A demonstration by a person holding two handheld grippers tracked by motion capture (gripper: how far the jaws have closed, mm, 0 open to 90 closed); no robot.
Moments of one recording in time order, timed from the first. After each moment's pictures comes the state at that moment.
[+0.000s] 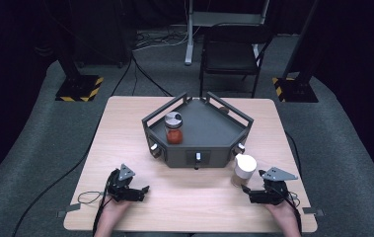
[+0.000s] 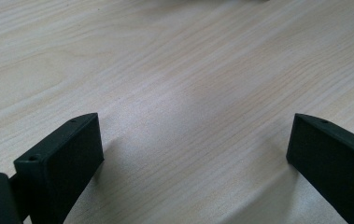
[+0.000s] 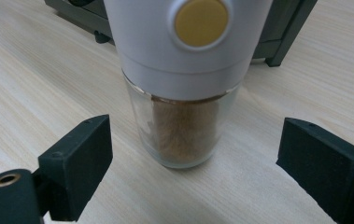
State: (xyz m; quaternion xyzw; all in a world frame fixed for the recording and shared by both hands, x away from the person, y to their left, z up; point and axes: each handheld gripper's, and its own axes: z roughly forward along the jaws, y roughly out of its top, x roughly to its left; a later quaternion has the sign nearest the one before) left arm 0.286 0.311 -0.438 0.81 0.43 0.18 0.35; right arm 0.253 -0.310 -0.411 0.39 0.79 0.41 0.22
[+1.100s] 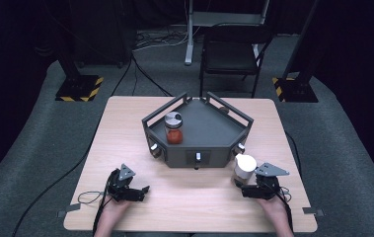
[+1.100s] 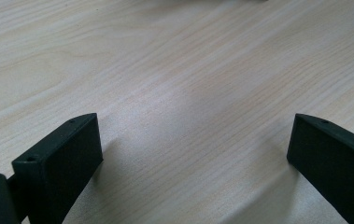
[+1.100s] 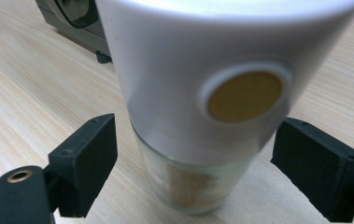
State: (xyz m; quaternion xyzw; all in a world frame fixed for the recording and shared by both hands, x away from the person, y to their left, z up) left arm 0.287 0.312 -0.437 0.81 0.43 0.18 0.35; right arm 0.266 -0.291 -0.417 0.39 0.78 0.42 0.22
